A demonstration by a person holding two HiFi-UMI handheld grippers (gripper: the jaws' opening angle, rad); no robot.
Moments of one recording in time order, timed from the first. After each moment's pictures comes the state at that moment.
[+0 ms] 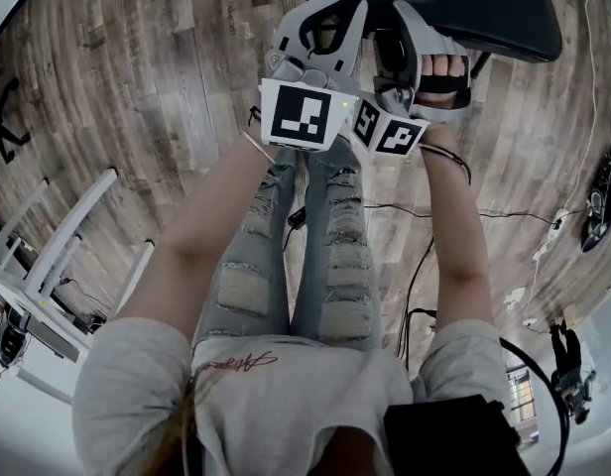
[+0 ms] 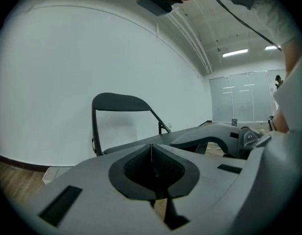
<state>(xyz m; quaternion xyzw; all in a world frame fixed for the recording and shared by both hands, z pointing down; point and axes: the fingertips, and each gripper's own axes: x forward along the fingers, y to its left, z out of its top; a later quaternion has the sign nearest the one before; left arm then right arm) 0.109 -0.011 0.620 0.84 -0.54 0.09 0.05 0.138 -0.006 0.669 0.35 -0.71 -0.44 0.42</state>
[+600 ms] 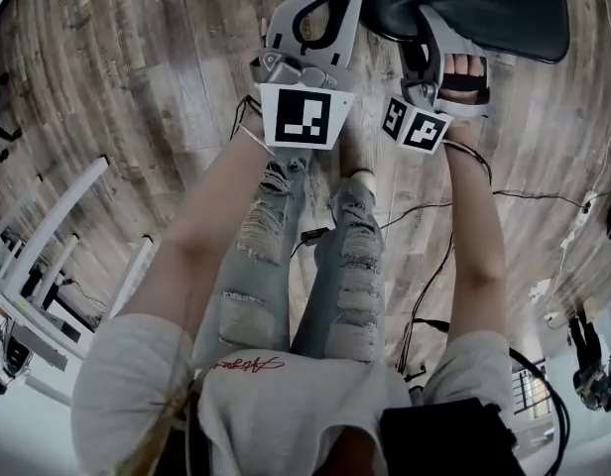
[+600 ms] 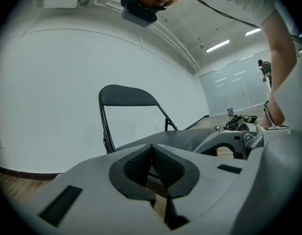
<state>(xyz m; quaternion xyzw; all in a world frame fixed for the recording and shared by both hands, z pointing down) 0.116 0.108 0.676 0.83 -0.54 0.11 -0.04 0.195 0.117 0.781 0.30 -0.71 -0.42 0.48</state>
